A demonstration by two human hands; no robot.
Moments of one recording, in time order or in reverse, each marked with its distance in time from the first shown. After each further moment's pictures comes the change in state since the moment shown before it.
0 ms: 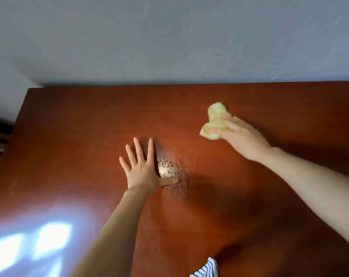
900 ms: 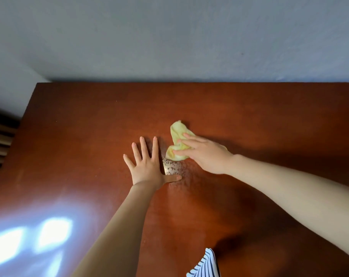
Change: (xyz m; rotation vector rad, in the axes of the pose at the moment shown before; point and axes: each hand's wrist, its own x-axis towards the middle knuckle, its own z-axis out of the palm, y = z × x) left_hand -0.002 0.008 -0.003 0.067 -0.004 -0.030; right_hand 0.062 -0.052 0.026 -0.283 -0.187 -0.491
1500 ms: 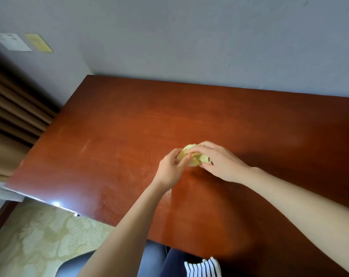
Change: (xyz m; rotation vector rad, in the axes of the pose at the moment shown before) left_hand -0.172 0.073 0.003 -1.109 0.171 0.117; right_hand -0.167 -0.075 -0.035 0.347 0.125 0.026
